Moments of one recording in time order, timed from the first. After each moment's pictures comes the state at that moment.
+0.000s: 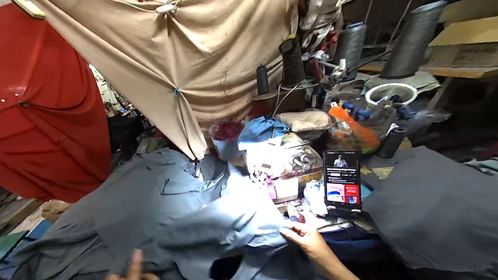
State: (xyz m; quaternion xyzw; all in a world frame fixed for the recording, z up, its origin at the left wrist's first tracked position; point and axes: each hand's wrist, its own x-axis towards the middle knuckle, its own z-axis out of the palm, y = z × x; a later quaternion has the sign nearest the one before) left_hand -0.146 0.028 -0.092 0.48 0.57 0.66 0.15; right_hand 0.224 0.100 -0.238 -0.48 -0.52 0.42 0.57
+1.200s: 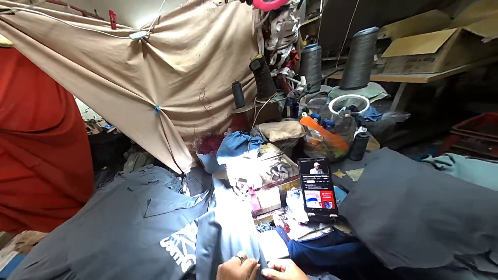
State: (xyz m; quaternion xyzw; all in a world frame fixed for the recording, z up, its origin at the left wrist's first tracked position) left_hand 0.011 0.078 -0.171 0.87 0.39 0.30 0.06; right_hand 0.207 0.061 -0.252 -0.44 -0.43 0.64 0.47
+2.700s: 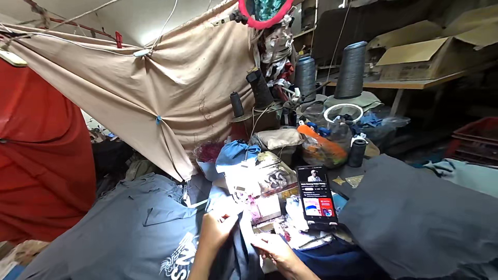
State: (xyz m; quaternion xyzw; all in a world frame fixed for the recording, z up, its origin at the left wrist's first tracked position) left_hand 0.012 0.181 -0.096 0.79 0.49 0.31 0.17; right_hand 0.201 0.130 -0.216 -0.42 -0.43 0.61 0.52
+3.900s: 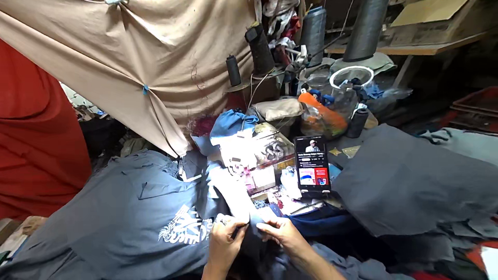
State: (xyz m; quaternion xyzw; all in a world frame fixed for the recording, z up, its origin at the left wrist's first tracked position) left_hand 0.011 0.113 -0.198 0.80 0.36 0.47 0.06; right_hand 0.208 0.076 -0.220 -0.43 -0.37 0.59 0.57
